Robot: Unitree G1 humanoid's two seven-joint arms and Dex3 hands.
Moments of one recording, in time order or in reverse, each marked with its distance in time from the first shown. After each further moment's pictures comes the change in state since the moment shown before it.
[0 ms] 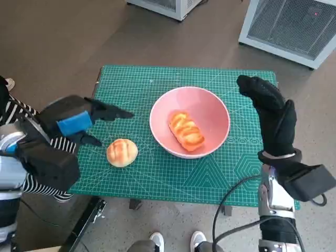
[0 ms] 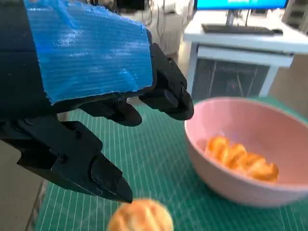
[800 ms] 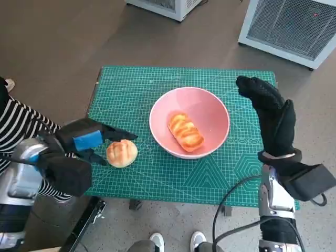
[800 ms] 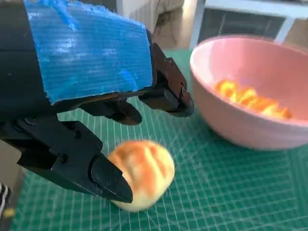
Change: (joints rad) left arm 0.036 -0.067 -0.123 0.185 0.090 -0.046 0.039; right arm 0.000 -0.004 -0.004 -0.007 0.001 0.018 0.012
